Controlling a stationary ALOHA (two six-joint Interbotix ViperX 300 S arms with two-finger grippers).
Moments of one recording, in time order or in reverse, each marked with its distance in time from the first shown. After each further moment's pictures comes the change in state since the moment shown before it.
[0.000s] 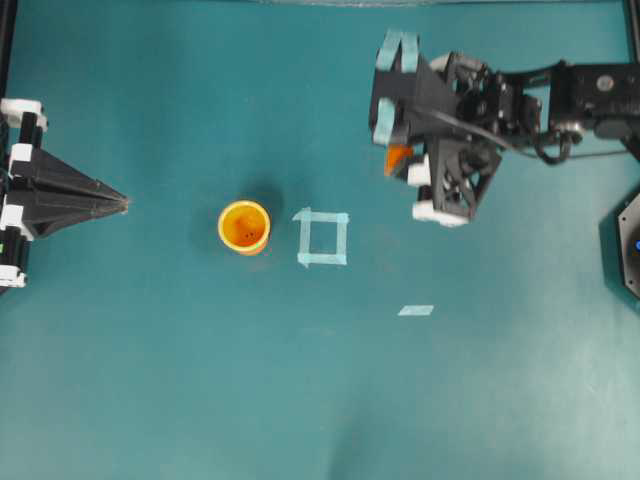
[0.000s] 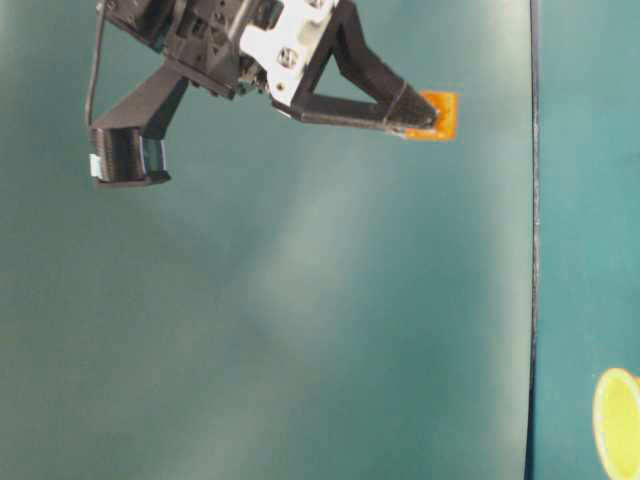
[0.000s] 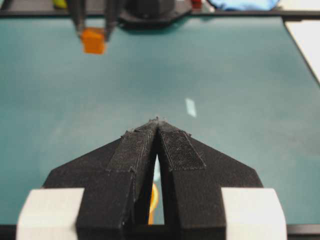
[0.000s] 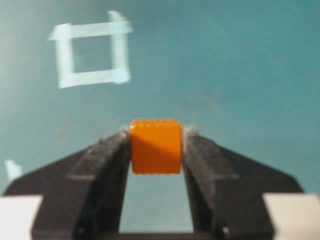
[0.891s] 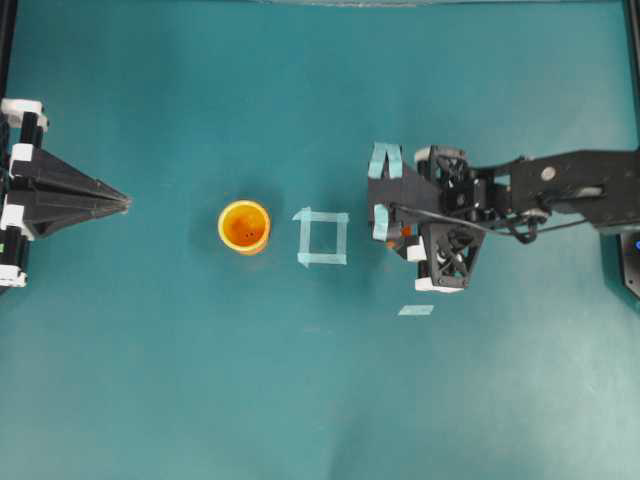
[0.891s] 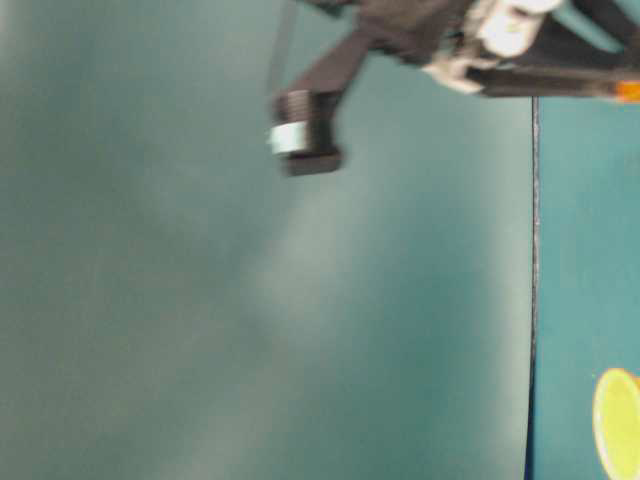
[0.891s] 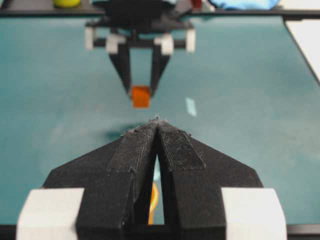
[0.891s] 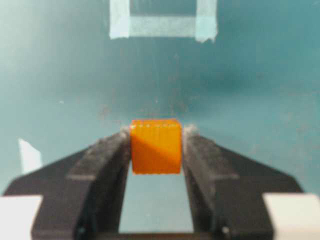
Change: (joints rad) left arm 0.002 0.003 0.000 0.000 0.000 -0.002; right arm 0.150 0.126 0.189 0.043 -0.256 0.000
